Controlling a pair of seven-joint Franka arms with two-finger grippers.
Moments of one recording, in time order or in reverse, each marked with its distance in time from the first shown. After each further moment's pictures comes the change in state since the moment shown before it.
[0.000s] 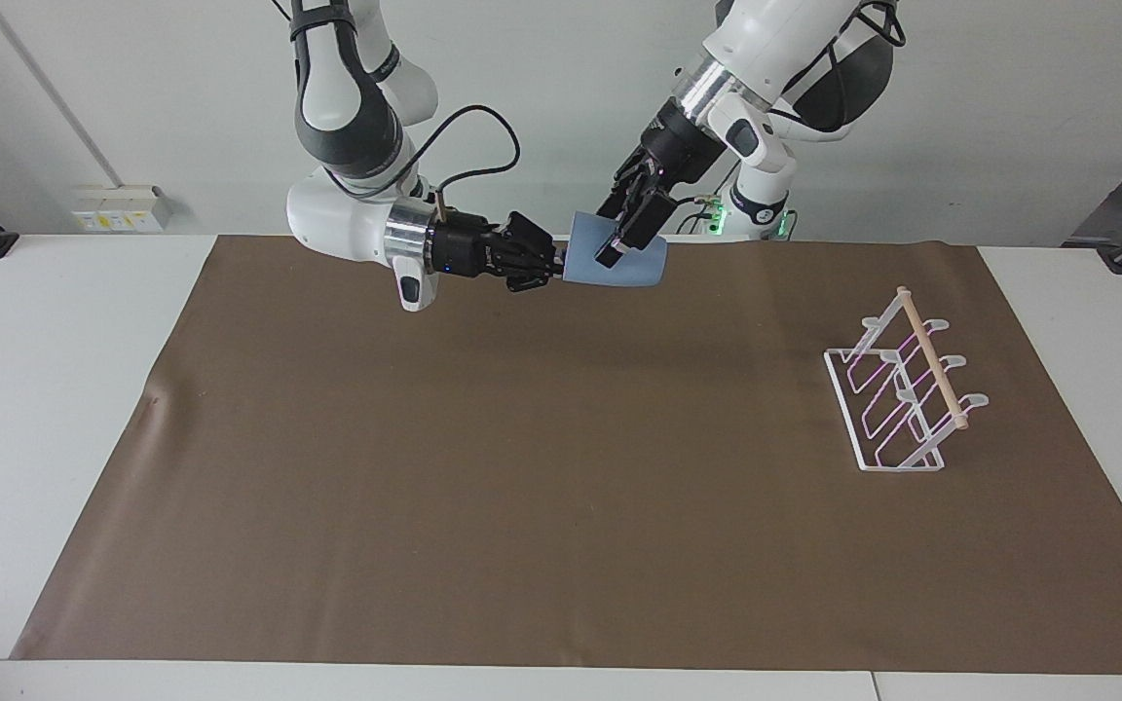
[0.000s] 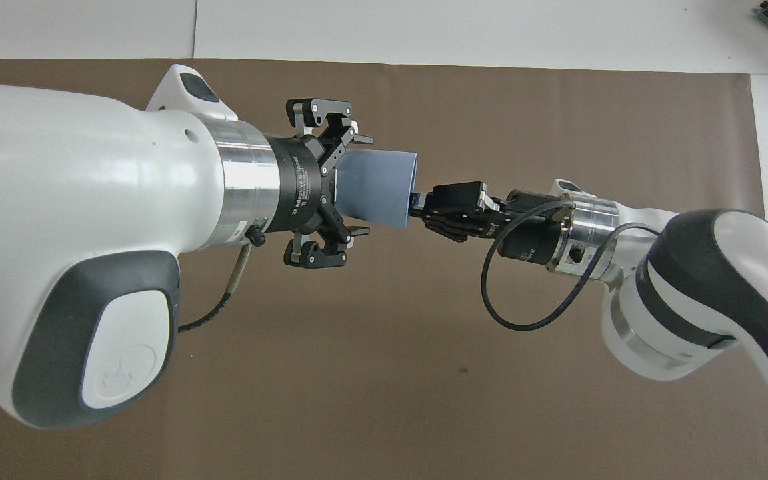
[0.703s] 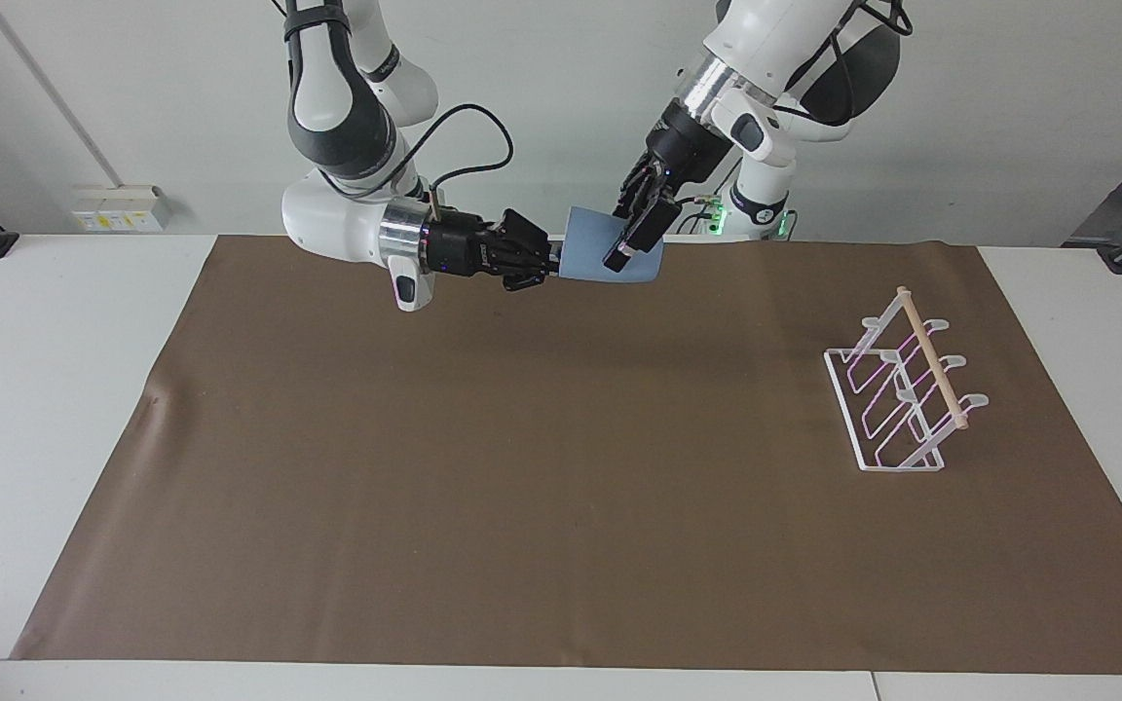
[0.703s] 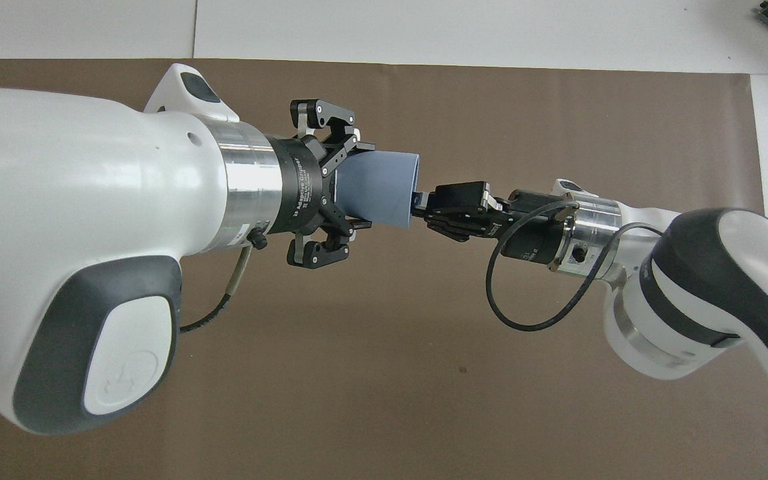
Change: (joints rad) left arm -0.002 -0.002 -0.004 0.008 0.017 -0.001 -0.007; right arm -0.013 0.000 -0.002 -0.002 0.014 -0.030 -0.005
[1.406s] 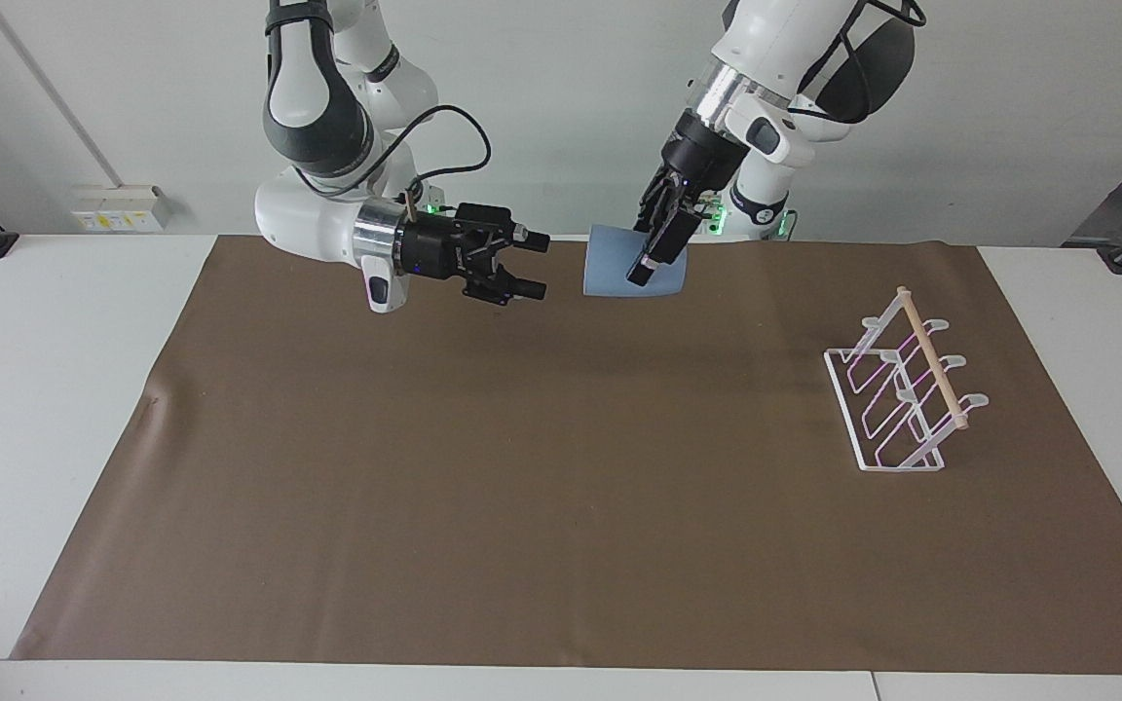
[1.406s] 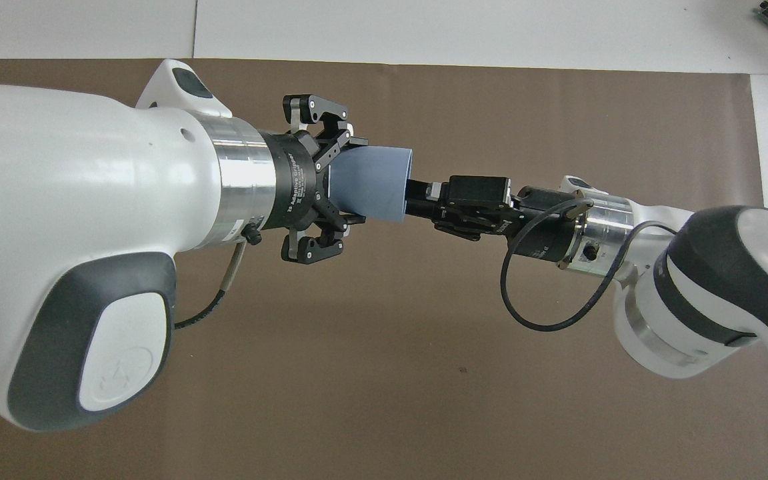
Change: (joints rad) left arm 0.010 0.000 0.011 -0.016 0.155 0.000 -0.005; right arm -0.075 -0.009 -0.008 0.005 -0.233 -0.015 0.011
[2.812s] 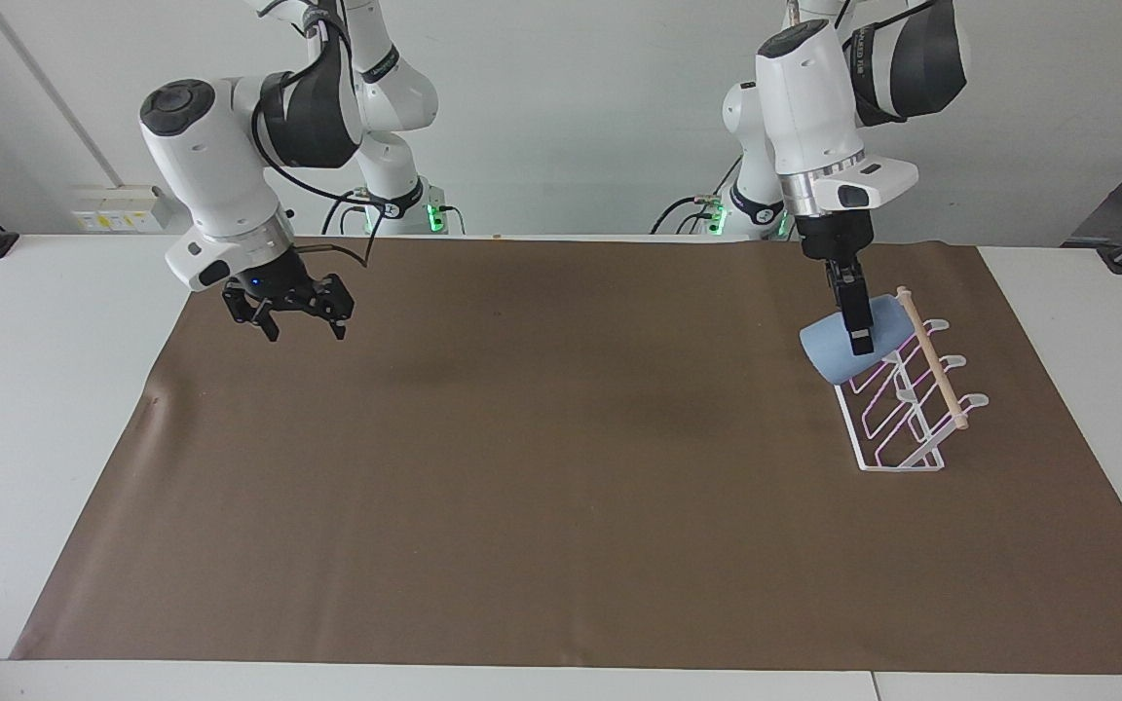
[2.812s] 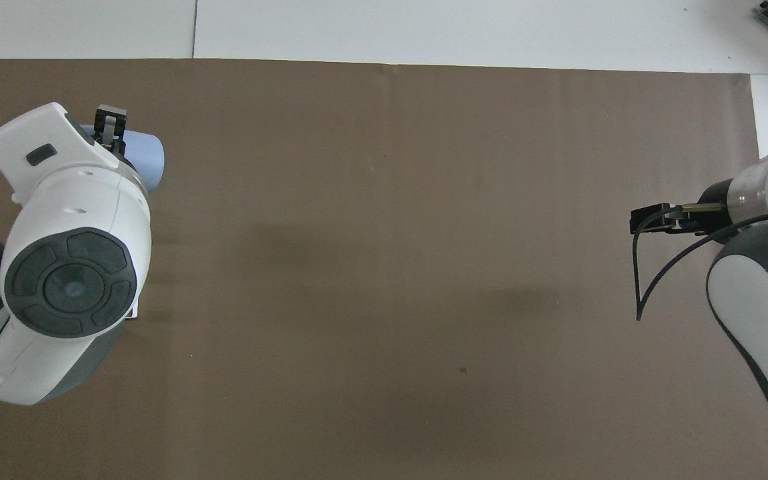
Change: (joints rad) left arm 0.218 -0.155 0.007 -0.429 1.013 0.107 -0.122; right arm -0.198 -0.019 -0.013 0.278 -1.543 -0.204 0.456
